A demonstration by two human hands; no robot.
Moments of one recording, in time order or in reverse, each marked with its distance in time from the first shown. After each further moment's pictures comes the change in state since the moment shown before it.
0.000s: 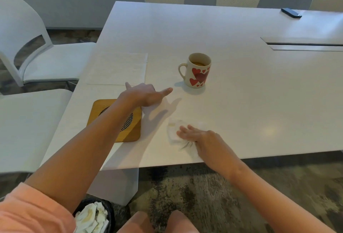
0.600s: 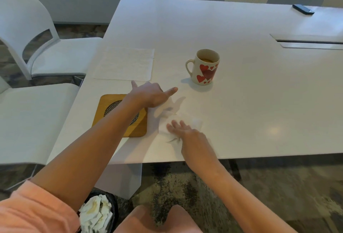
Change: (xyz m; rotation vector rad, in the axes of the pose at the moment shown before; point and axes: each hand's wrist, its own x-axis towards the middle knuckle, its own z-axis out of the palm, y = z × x) left_hand -0.008 -0.005 0.012 -0.038 0.038 0.040; right_hand 0.021 -0.057 0.023 0.042 0.019 0.082
